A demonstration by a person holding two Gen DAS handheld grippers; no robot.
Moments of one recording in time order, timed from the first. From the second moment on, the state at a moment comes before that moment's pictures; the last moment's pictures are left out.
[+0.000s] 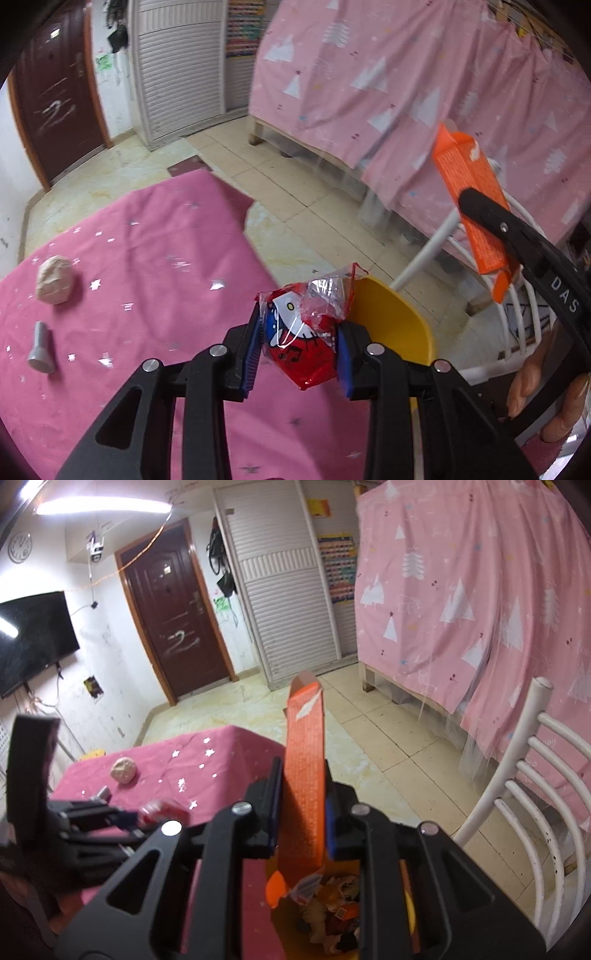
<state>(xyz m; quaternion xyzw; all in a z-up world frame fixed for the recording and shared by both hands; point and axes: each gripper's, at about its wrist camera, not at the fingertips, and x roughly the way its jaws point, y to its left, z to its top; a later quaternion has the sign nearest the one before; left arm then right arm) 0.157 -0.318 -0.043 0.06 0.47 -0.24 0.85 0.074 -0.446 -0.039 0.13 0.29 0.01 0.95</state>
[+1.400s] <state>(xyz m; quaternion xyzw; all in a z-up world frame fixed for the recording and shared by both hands) 0.201 -0.185 -0.030 0.04 0.44 -0.11 0.89 0.106 -0.404 -0.045 0.10 0.32 0.05 0.94</state>
